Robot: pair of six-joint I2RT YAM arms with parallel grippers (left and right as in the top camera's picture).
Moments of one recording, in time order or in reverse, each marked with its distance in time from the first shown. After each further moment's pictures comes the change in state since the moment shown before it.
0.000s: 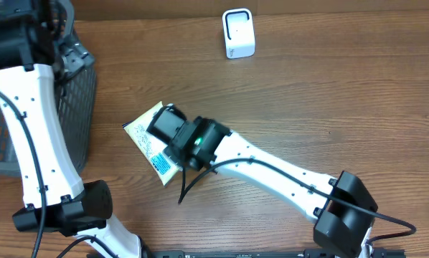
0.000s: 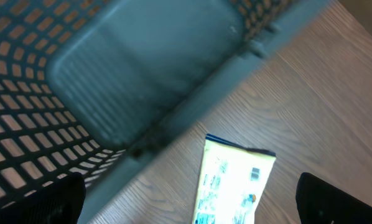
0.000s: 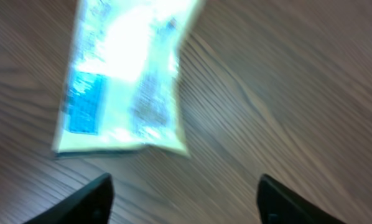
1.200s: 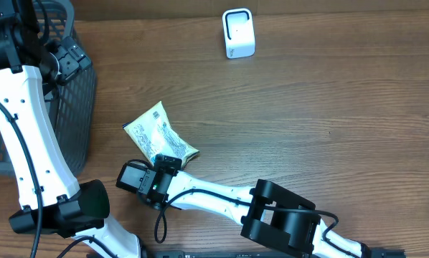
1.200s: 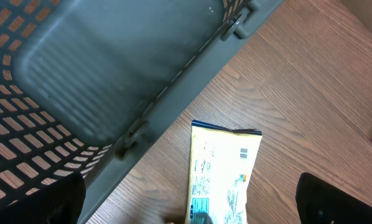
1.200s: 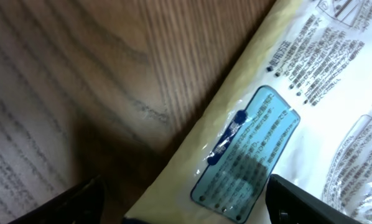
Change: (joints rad) left arm 0.045 0.000 0.000 0.000 0.142 0.105; right arm 0.191 0.313 0.008 0.200 0.092 -0.336
